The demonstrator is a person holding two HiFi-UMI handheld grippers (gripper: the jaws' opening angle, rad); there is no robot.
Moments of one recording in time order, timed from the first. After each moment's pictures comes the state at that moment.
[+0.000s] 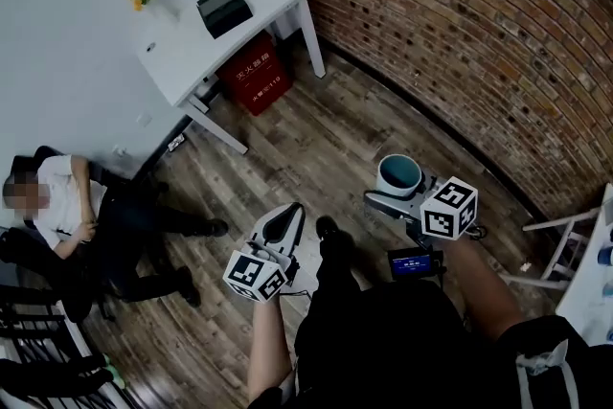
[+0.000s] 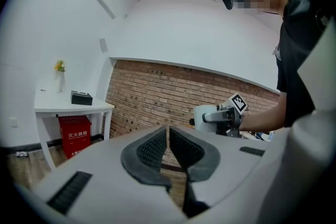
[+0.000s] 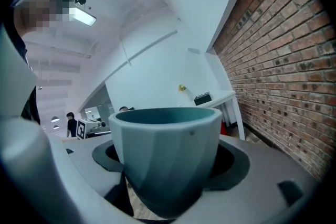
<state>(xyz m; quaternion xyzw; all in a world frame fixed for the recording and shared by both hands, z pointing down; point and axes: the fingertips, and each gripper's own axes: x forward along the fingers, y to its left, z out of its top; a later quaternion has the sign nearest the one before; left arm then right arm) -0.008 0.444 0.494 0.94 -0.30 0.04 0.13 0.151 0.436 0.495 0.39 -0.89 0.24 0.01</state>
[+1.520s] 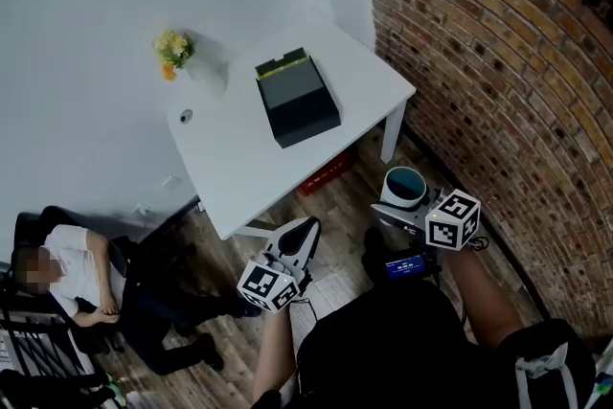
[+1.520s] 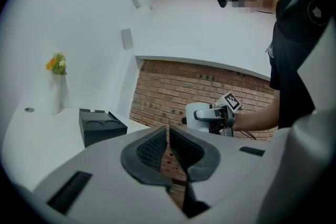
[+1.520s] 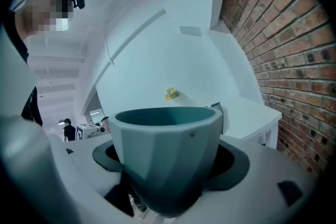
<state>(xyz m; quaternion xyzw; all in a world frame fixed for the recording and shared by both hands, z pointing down) -0.091 -0.120 0.491 0.93 -0.34 0.03 0.13 0.048 -0.161 0.486 0.32 -0.91 0.25 0.01</state>
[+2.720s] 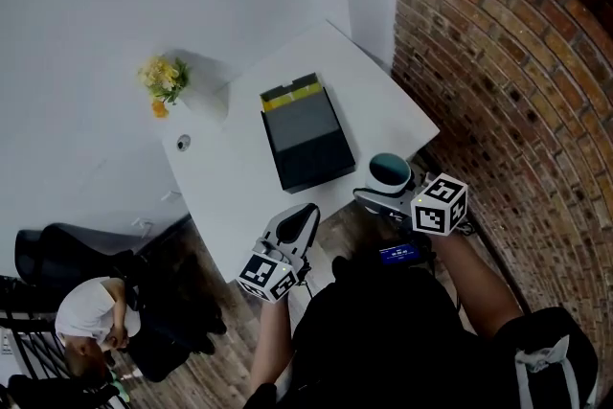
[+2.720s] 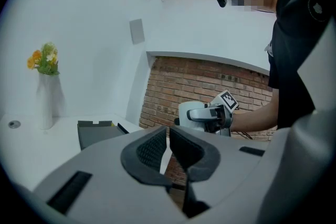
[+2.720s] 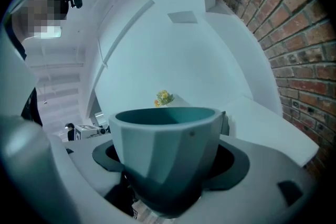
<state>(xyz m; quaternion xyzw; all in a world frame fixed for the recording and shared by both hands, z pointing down) -0.092 -0.316 0.478 0.93 -0.35 0.04 0.13 0.012 -0.367 0.477 0.28 -0.92 0.26 0.01</state>
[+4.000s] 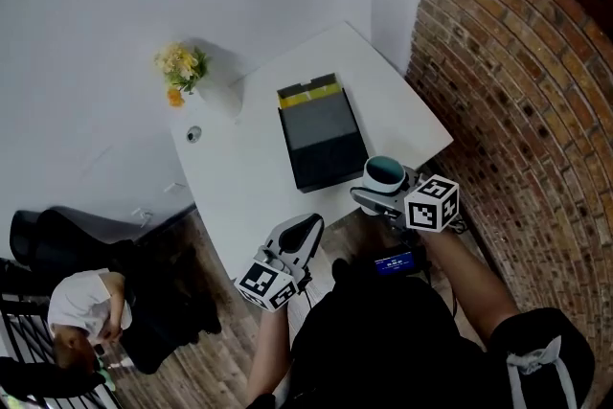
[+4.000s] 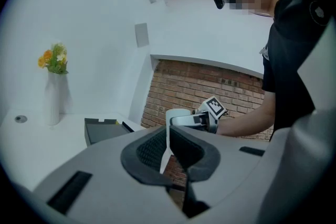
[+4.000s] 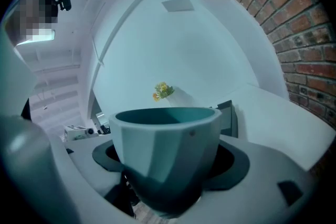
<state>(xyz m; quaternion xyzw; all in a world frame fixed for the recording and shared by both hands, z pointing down) -0.117 -0.296 0.476 0.92 -0.36 0.02 0.15 -0.026 -0.381 0.504 0.26 -0.92 0.30 0.03</state>
